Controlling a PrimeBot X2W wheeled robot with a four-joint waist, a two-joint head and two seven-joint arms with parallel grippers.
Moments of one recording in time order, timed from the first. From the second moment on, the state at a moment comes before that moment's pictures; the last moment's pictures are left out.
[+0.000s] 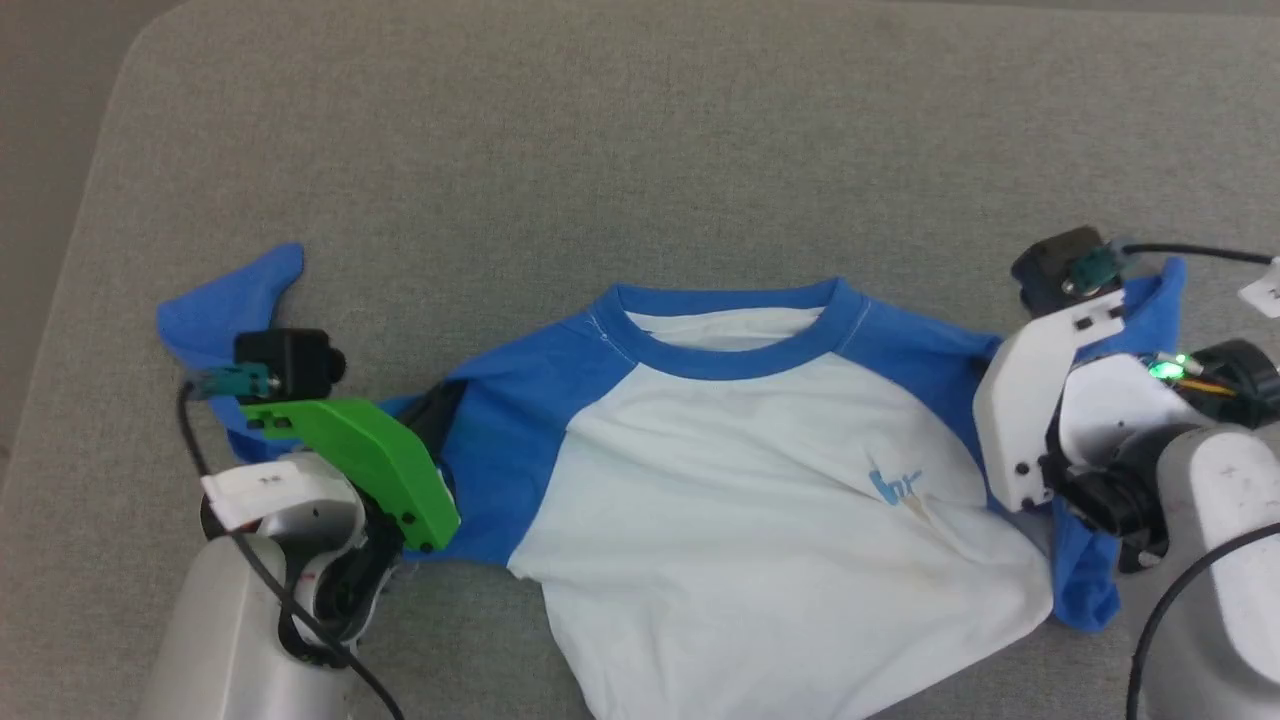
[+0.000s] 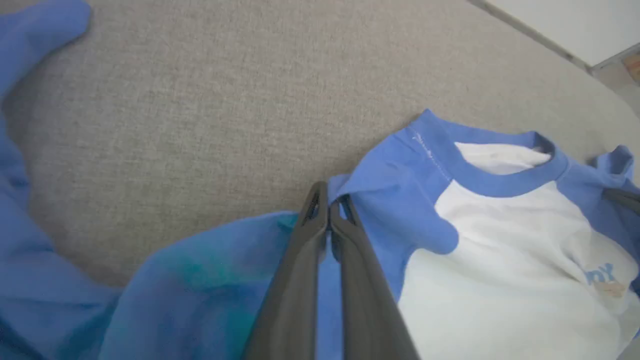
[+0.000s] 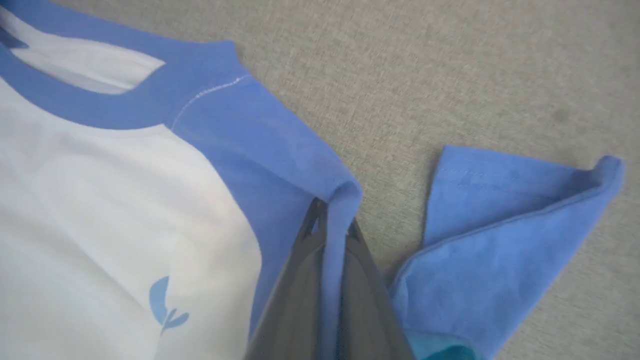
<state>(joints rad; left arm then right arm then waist) -0.25 0.18 -0.11 -0.02 -0.59 -0.02 0.54 -0.40 -0.18 0.10 0.01 0.15 0.13 0.95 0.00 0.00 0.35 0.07</state>
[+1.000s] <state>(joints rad) -1.39 0.31 -0.08 0.38 -0.38 -0.04 0.21 -1.45 -0.07 -0.10 0.31 -0.01 0.13 0.59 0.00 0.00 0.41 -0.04</state>
